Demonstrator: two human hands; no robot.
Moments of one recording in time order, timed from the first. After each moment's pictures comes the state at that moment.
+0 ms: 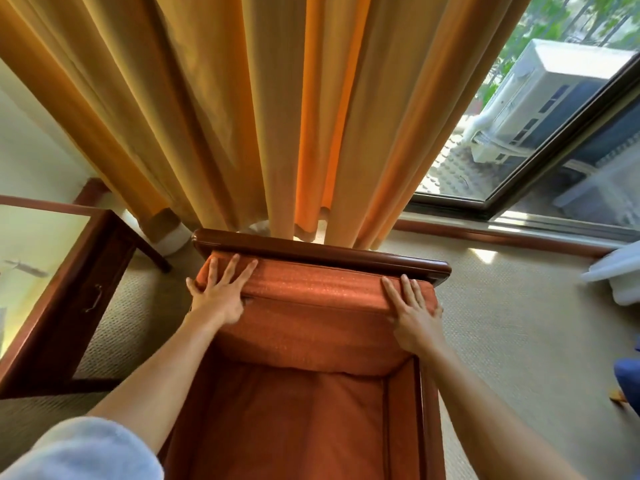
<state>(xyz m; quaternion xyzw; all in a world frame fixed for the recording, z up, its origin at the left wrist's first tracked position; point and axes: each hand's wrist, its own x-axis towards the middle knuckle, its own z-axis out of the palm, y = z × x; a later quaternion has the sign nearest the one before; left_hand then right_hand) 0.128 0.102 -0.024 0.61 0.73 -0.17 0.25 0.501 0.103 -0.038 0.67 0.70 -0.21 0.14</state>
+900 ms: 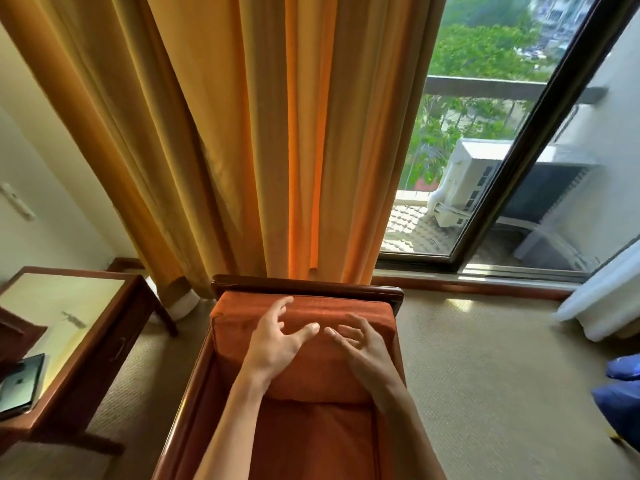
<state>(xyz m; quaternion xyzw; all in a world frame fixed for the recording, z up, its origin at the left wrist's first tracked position) 0.264 -0.067 0.159 0.49 0.66 0.37 0.43 0.452 -0.067 0.146 0.57 0.51 -0.55 -0.34</state>
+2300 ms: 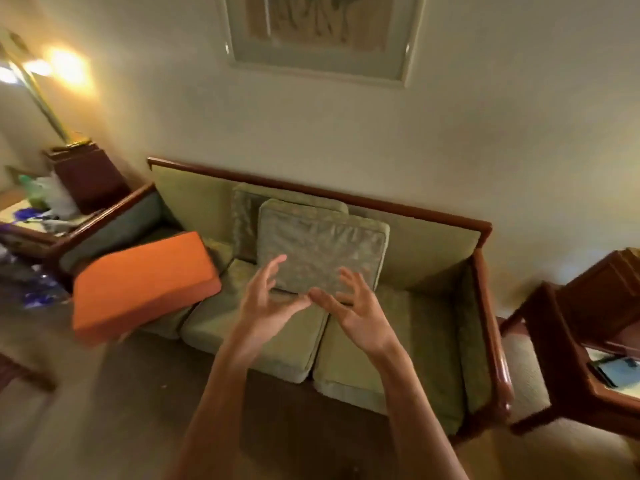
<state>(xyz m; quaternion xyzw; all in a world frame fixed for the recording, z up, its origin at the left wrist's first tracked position) -0.009 -1.032 0.217 -0.13 0.80 0.57 -0.12 -0.047 -0.850 0.225 -0.14 0.77 -0.60 0.15</state>
